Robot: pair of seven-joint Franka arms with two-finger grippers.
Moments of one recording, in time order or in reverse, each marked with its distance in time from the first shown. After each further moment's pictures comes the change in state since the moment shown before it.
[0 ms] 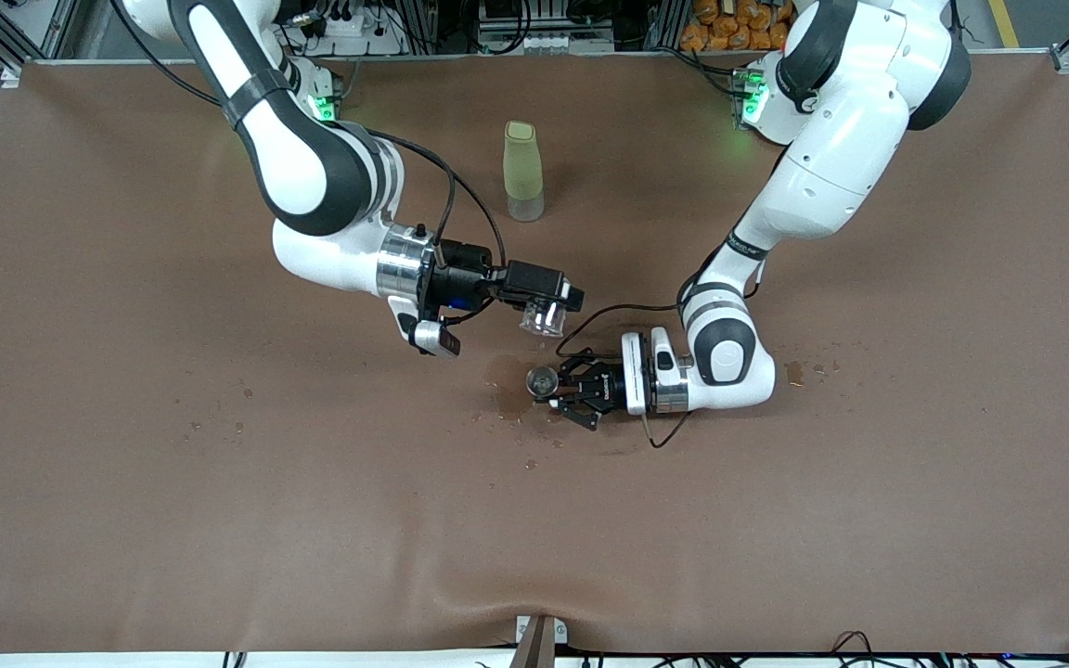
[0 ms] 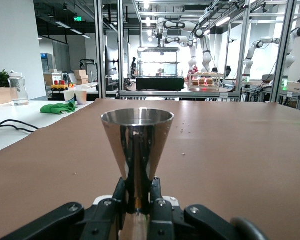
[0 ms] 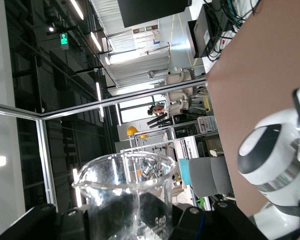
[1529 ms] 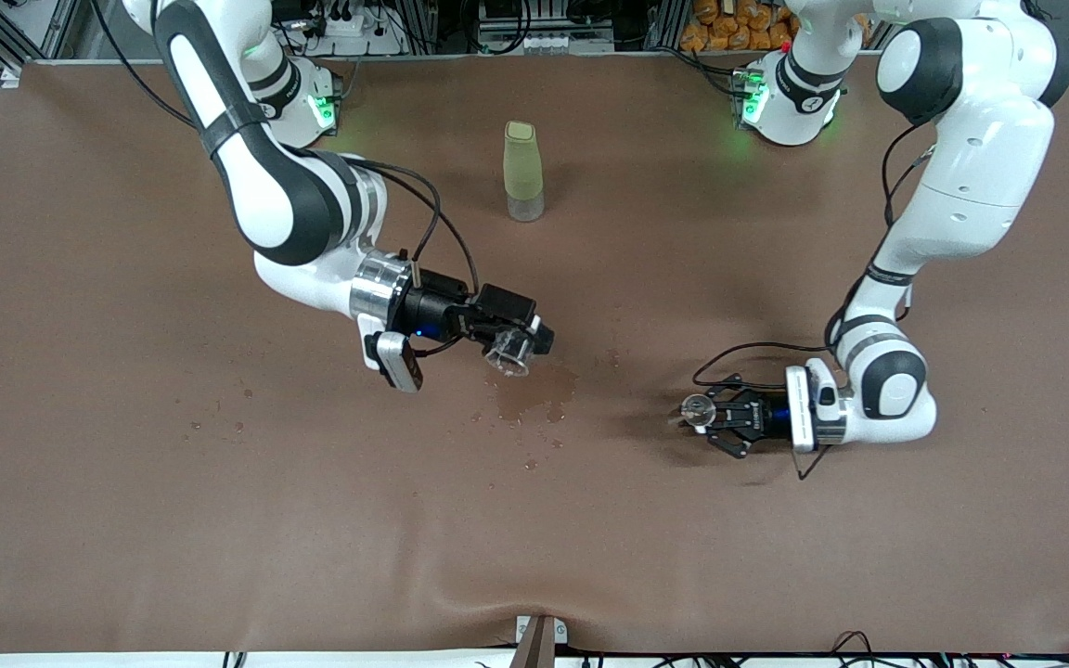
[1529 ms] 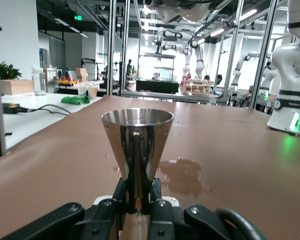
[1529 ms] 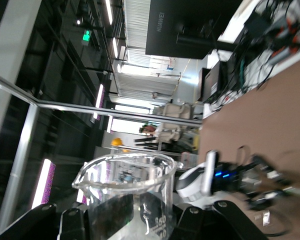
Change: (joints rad) left arm 0.420 -0.009 0.013 -0.006 0.376 -0.301 -0.138; right arm -0.055 0.046 -0.021 0.001 0.005 0.013 -0.443
